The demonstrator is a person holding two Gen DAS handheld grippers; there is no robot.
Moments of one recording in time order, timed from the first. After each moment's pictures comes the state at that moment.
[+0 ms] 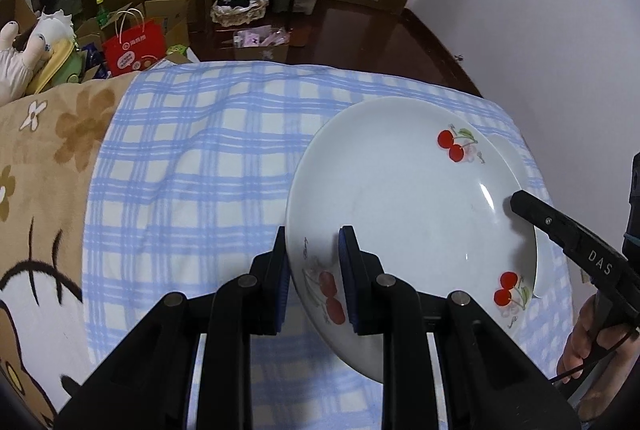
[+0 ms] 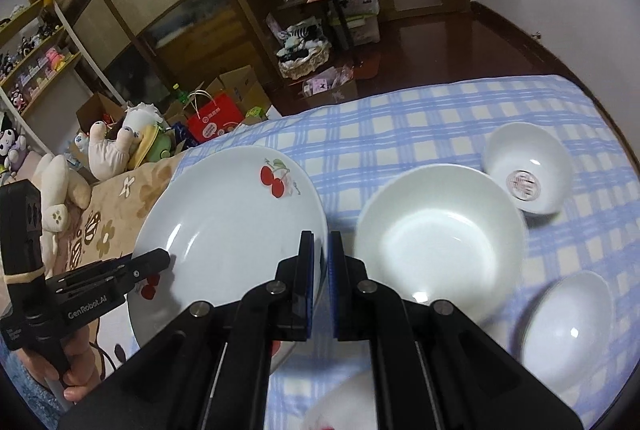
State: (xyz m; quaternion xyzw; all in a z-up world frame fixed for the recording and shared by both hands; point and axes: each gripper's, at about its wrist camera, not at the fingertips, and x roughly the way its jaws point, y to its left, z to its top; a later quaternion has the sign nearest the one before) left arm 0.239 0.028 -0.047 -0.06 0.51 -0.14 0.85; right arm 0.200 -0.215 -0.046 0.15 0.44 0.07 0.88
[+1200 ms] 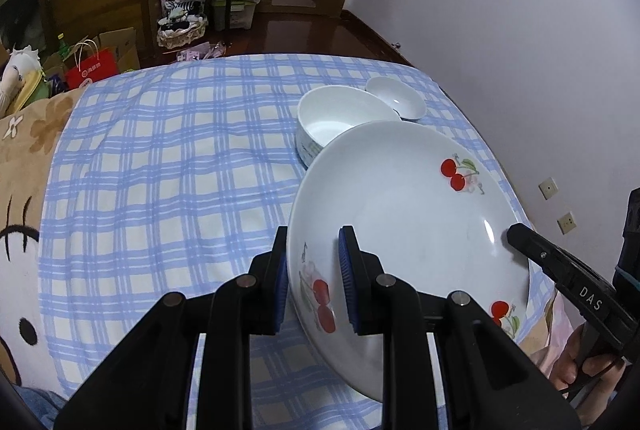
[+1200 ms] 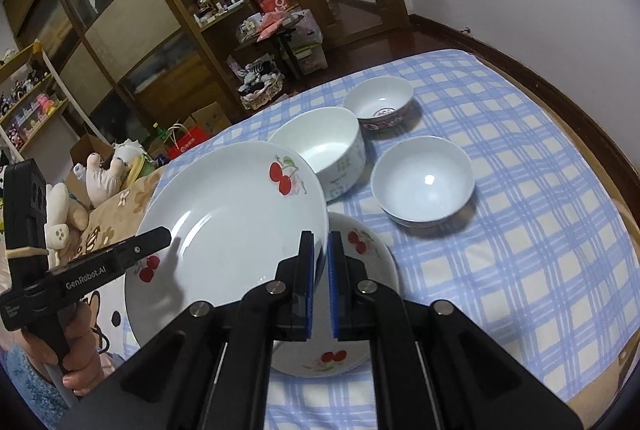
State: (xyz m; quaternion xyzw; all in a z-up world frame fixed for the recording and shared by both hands) left arm 0.093 -0.062 -0.034 -0.02 0.46 -0.22 0.86; right arm -0.004 -0.301 -0.046 0.21 0.38 0.00 0.90
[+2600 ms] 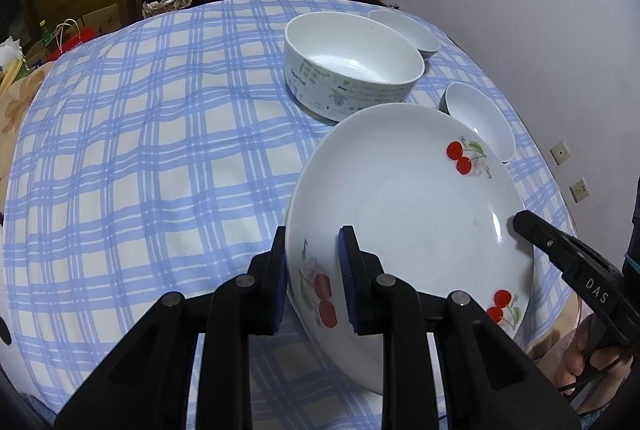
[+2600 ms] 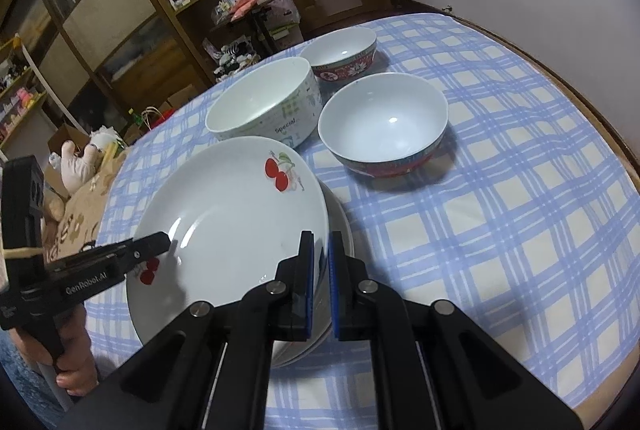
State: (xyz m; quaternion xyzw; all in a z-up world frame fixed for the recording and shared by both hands) left arm 0.101 -0.087 -0.110 0.01 0.51 -0.23 0.83; right arm -0.002 -0.311 -0.119 0.20 0.42 -0.03 0.88
